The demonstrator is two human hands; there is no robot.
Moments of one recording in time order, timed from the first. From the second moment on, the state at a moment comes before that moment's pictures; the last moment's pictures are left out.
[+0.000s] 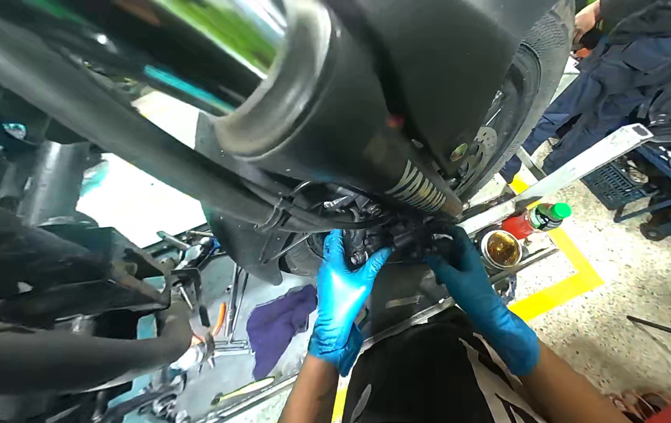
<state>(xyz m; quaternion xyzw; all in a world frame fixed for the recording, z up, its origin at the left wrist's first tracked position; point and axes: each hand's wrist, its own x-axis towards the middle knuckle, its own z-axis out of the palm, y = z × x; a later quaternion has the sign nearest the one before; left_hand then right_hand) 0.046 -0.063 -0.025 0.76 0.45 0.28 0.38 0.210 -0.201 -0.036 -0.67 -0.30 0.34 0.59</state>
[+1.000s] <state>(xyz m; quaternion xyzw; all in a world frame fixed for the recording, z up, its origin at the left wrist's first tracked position) 0.140 -0.156 -0.042 0.48 0.48 0.35 0.64 0.257 -0.179 -0.078 -0.52 -0.24 0.54 0.62</state>
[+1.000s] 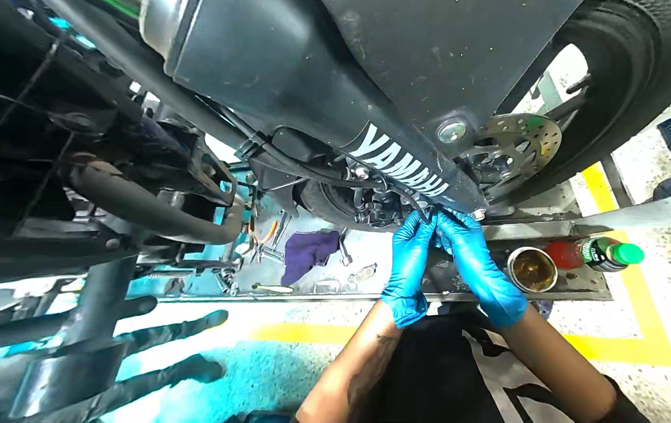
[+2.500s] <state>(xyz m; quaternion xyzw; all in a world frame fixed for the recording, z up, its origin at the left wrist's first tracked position) 0.108 -0.128 -0.006 0.72 0.47 0.26 0.45 0.235 -0.198 -0.037 -0.45 -0.04 0.46 0.76</state>
